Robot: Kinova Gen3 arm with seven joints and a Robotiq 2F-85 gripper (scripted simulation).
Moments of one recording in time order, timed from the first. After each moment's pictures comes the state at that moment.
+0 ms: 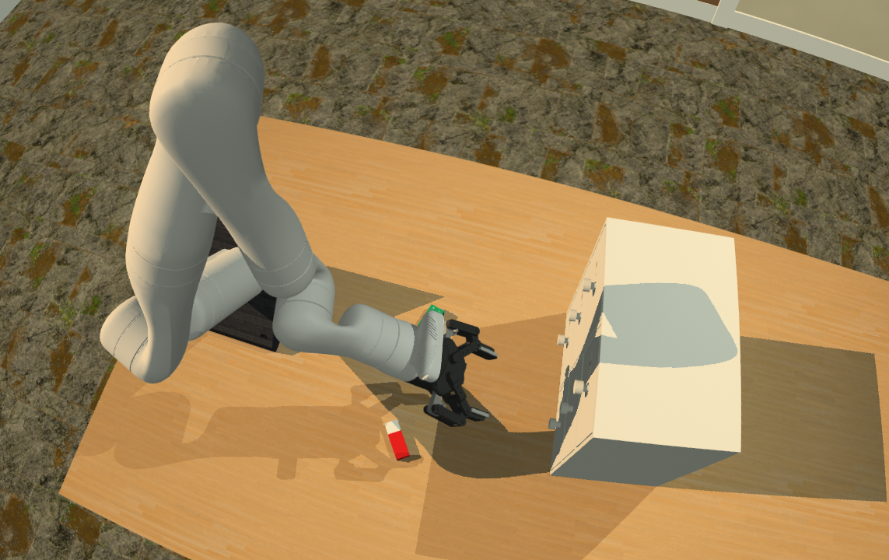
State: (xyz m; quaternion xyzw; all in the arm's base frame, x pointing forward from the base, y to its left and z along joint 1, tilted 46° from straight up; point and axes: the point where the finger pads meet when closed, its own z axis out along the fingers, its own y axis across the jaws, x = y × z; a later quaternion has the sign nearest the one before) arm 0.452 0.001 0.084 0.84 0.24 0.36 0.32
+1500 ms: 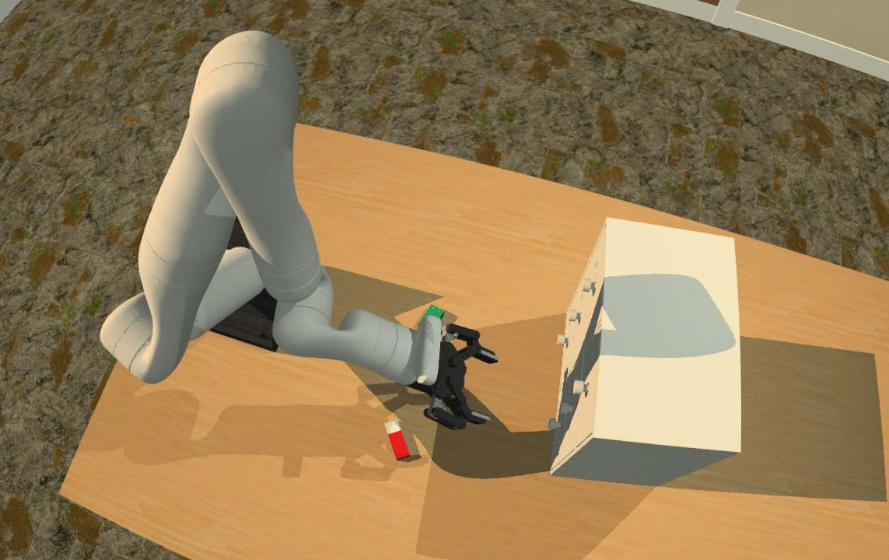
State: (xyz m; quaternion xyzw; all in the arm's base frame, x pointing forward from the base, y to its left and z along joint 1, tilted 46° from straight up) arm 0.456 -0.008 0.078 0.84 0.25 0.38 0.31
